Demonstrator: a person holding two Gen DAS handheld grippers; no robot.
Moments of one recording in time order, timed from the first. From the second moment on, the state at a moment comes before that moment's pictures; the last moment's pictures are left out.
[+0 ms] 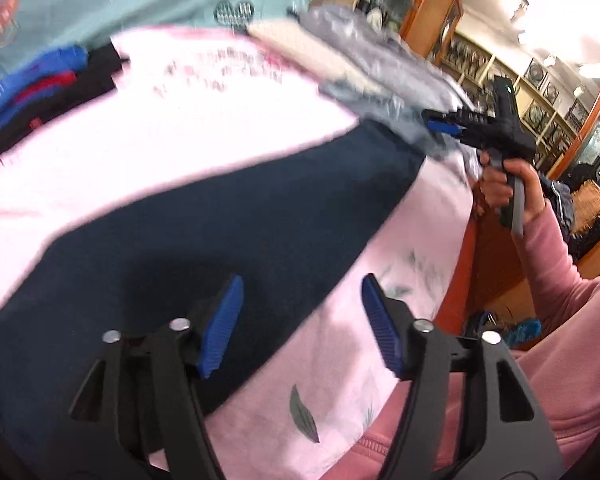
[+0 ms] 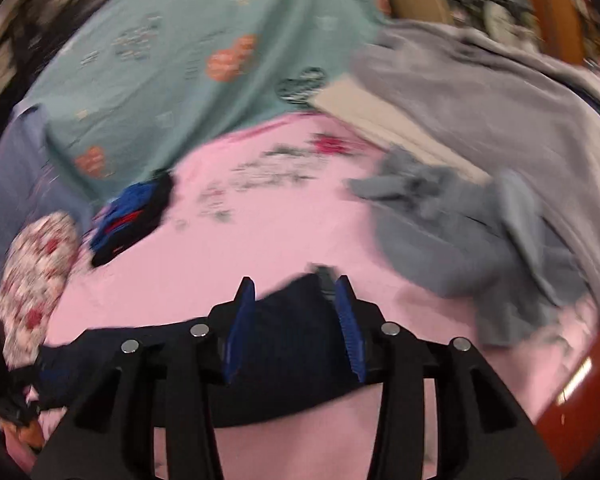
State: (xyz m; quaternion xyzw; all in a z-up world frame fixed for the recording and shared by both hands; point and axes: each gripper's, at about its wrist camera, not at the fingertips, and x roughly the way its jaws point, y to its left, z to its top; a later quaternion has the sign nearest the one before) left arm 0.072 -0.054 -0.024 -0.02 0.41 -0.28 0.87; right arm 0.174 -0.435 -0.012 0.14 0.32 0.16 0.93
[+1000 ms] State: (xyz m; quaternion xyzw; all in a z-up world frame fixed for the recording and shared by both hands) left arm 0.030 0.116 -0.026 -0.13 0.40 -0.04 0.91; right arm 0.211 -0.265 -0.020 0.07 0.44 0.30 0.84
